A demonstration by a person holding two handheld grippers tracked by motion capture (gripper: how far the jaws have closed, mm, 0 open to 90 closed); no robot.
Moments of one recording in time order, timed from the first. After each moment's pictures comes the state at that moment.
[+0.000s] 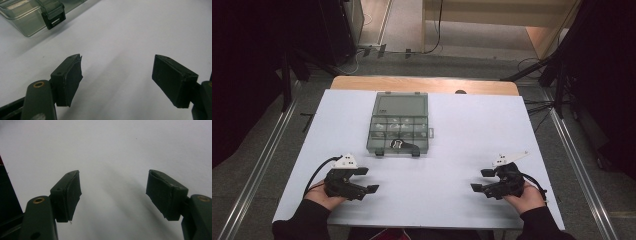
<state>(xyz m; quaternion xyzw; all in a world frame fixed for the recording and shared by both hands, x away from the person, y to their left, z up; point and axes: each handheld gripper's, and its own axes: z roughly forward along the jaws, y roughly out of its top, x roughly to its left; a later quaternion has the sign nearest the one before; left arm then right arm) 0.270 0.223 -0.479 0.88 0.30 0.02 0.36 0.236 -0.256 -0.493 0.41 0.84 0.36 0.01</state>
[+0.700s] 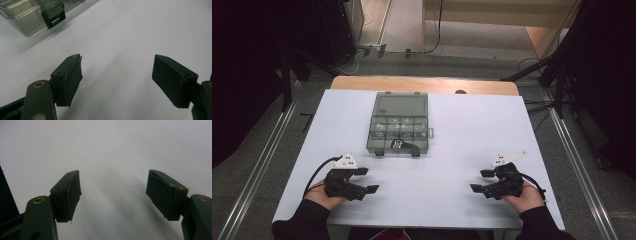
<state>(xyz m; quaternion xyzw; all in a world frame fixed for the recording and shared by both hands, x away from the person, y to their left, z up) 0.270 0.223 -0.479 0.88 0.30 0.02 0.36 0.237 -0.254 -0.496 0.41 0.84 0.35 0.01</state>
